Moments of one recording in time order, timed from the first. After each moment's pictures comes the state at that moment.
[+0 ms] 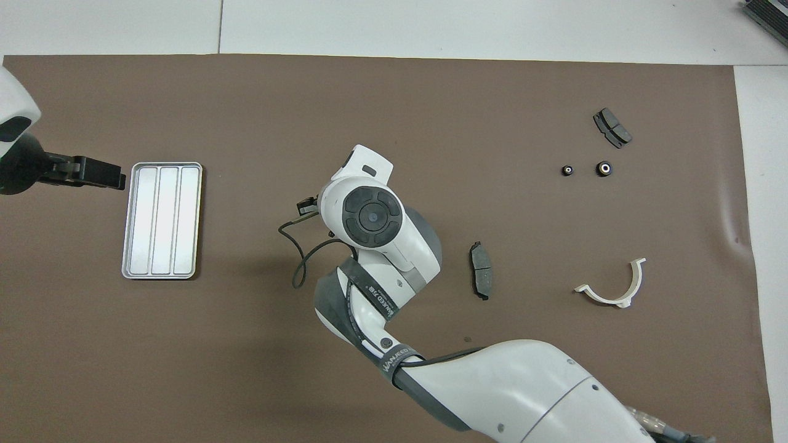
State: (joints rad) left arm -0.02 0.07 -0.06 -1.68 -0.05 1.81 0.06; right arm 0.62 0.69 0.10 -1.43 -0.05 2.51 0.46
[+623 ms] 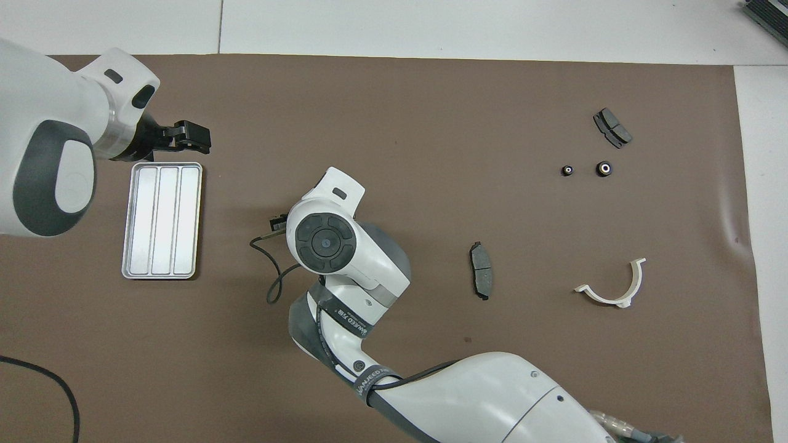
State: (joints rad) left arm -0.15 0.25 -0.06 -1.68 -0.05 2.06 -0.34; right arm 0.66 0.67 0.06 -1.40 -0.16 2.39 0.62
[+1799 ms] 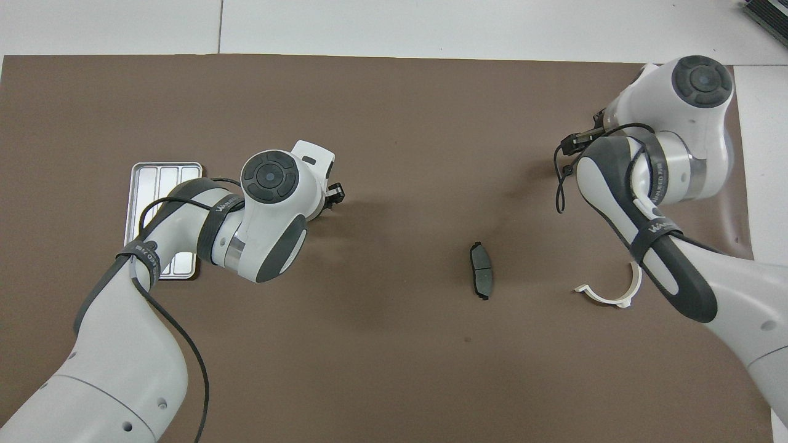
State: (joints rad) left arm -0.42 0.42 -0.06 -1.87 0.08 2.36 -0.86; right arm -0.04 0.53 0.06 -1.58 -0.13 2.20 -0.10
